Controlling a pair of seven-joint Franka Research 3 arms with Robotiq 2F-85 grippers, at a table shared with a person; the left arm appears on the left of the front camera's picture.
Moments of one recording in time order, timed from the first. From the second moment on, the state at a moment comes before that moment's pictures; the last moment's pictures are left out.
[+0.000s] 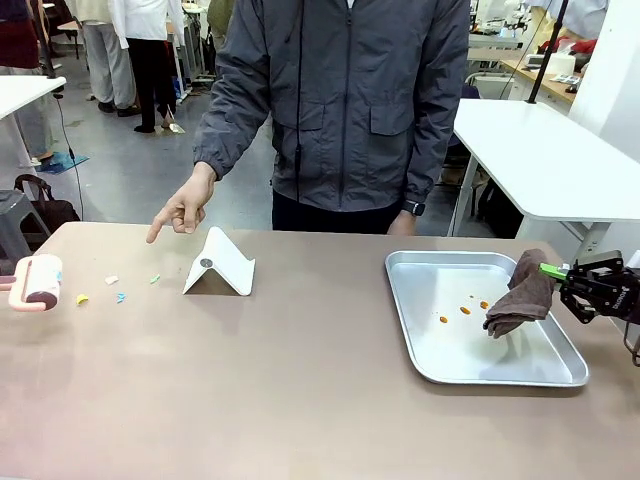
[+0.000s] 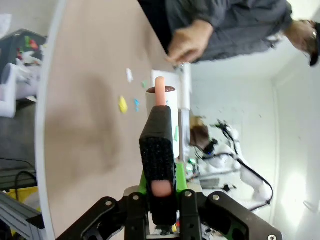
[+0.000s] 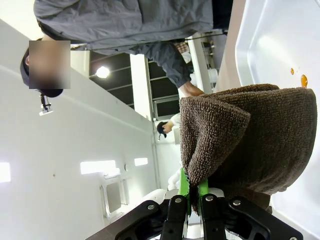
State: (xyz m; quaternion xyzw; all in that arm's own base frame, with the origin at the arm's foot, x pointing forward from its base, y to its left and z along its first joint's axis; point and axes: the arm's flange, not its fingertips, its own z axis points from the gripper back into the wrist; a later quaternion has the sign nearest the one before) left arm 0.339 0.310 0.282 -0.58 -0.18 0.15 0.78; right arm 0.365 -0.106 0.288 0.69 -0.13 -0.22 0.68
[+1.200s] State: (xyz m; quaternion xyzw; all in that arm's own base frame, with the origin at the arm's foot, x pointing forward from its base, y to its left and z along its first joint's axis) left arm 0.389 0.256 0.279 -0.51 -0.14 0.21 0.82; right arm 0.365 -0.106 0.288 0.69 -0.13 -0.22 0.68
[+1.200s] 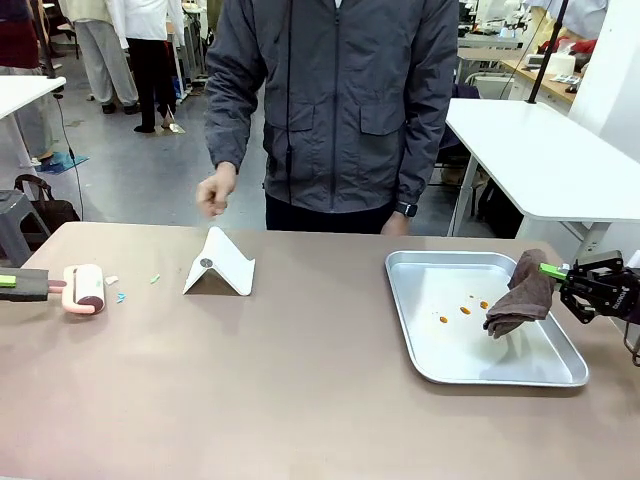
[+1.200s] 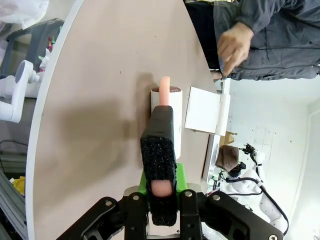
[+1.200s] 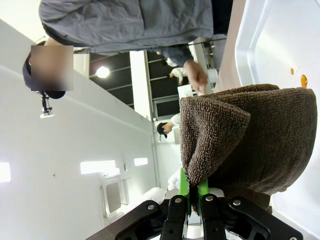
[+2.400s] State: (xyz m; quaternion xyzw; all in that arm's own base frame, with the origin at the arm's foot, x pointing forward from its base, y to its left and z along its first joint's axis) left arm 0.451 0.181 0.292 -0.49 -0.10 0.15 0.85; right arm 0.365 -0.106 0.288 0.69 -0.13 -0.22 0.68
